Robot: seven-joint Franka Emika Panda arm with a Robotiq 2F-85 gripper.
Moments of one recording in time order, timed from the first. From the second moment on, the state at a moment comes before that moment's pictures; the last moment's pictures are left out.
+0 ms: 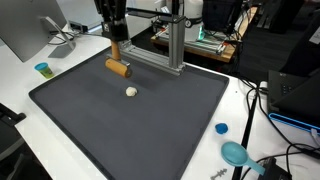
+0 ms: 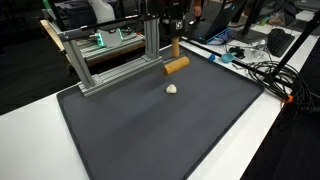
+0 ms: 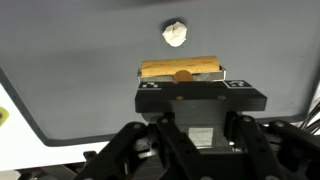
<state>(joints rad) -0.04 0.03 0.02 -2.07 -0.03 2.33 0.14</state>
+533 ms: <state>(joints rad) -0.04 0.24 -0.01 -1.94 -0.04 2.29 0.20</state>
